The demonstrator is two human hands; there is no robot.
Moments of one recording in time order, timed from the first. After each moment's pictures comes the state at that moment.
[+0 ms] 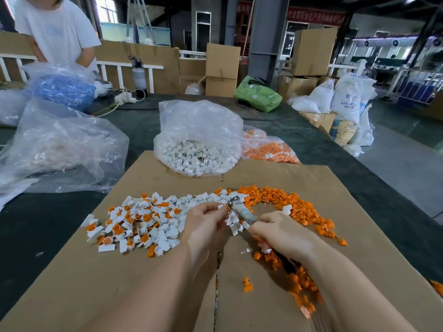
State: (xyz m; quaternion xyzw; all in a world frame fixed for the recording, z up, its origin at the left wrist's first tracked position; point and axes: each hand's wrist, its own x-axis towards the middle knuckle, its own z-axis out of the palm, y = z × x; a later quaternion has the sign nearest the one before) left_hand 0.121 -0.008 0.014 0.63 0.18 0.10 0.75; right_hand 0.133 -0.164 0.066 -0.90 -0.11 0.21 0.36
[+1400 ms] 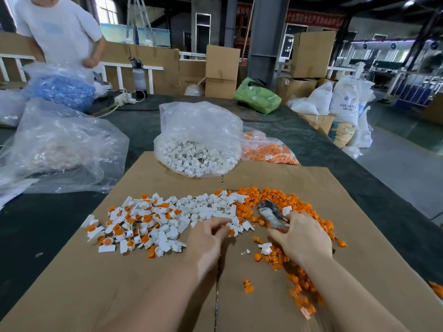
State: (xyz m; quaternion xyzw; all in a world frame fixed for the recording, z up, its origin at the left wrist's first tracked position) left_hand 0.109 -0.008 -0.011 0.81 0.11 0.10 0.56; right_hand 0.155 -0.191 0.020 -0.99 -0.01 -0.07 0.10
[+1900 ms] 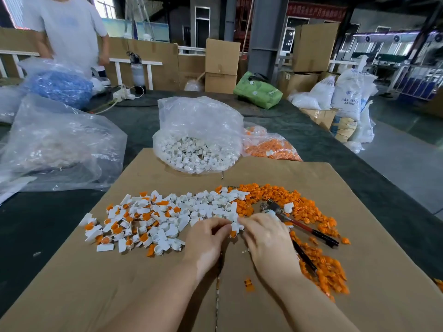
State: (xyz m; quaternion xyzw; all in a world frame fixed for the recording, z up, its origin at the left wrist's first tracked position) left_hand 0.114 -0.004 -0.020 0.84 0.10 0.11 0.53; right_hand 0.130 -0.151 -0.010 -0.91 -0.27 -0.25 0.20
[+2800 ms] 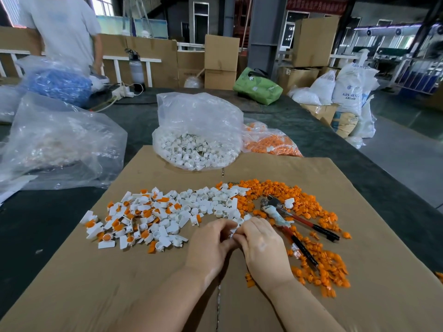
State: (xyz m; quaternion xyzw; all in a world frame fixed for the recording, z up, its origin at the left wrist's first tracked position) left_hand 0.101 -0.011 -0.028 0.89 0.02 0.15 0.43; right_hand 0.117 -0.140 -0.017 -0.88 -0.30 -0.25 0.27
